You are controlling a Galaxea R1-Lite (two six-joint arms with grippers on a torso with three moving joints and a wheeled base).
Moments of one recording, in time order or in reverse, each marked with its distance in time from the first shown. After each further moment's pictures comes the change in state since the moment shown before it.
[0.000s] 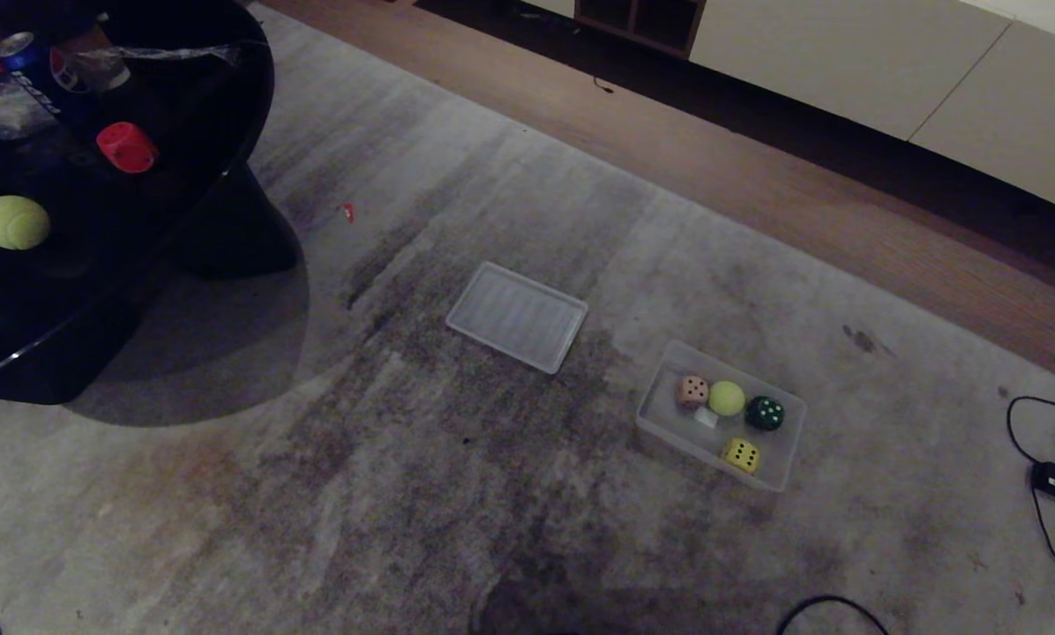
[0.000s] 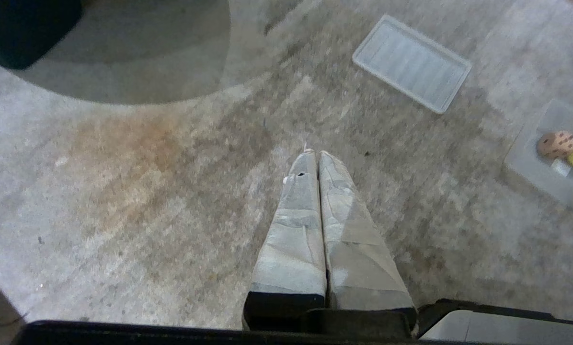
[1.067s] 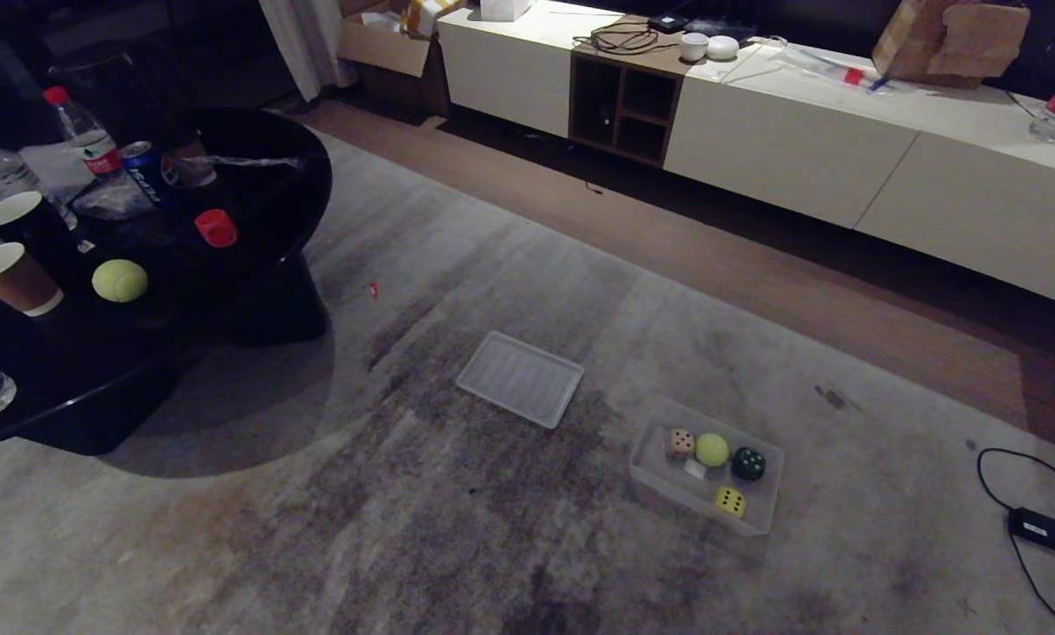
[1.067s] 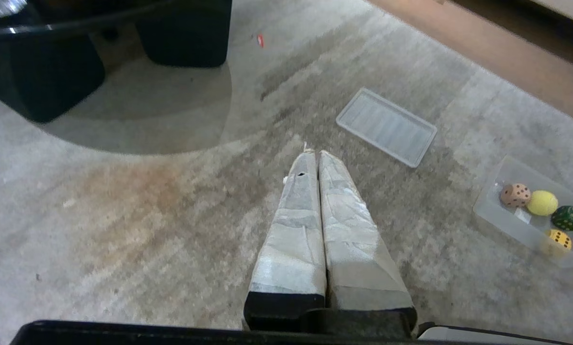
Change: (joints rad) left arm 0.000 0.000 0.000 -0.001 0.006 -0.016; right arm 0.000 0.000 0.000 0.000 0.000 0.000
